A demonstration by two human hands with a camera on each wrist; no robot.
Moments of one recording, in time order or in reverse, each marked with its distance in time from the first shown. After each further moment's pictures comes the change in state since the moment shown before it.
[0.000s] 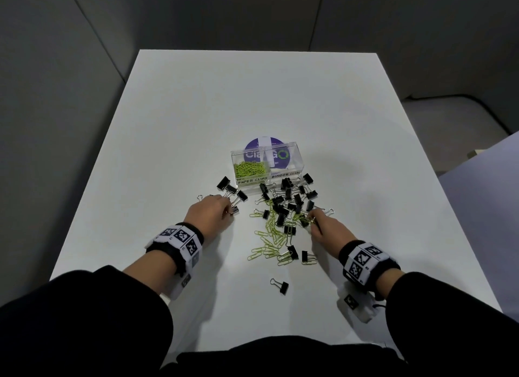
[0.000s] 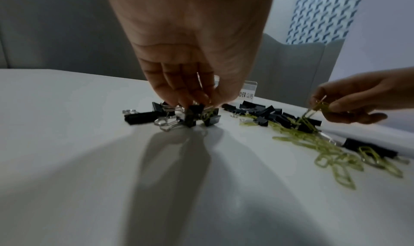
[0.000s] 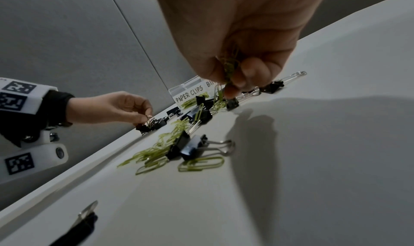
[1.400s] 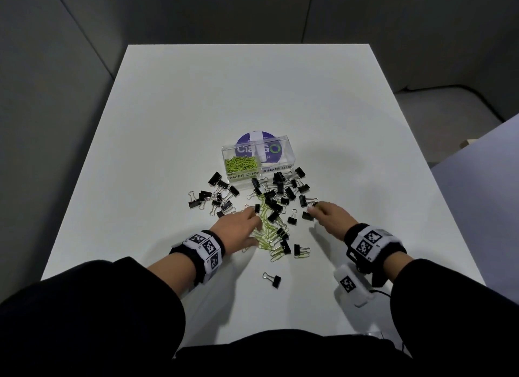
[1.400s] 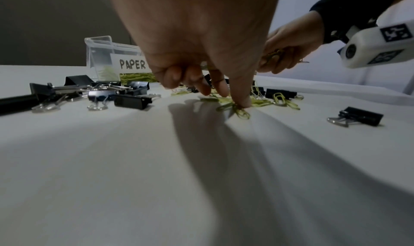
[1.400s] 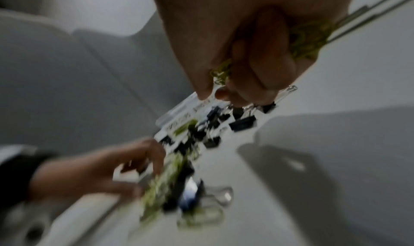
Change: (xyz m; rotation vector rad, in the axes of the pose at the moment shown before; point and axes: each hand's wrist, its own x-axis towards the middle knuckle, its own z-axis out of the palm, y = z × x) left_hand -0.005 0.052 0.034 0.204 -0.266 0.360; right_hand 0.001 0.015 -0.024 0.275 -0.008 0.066
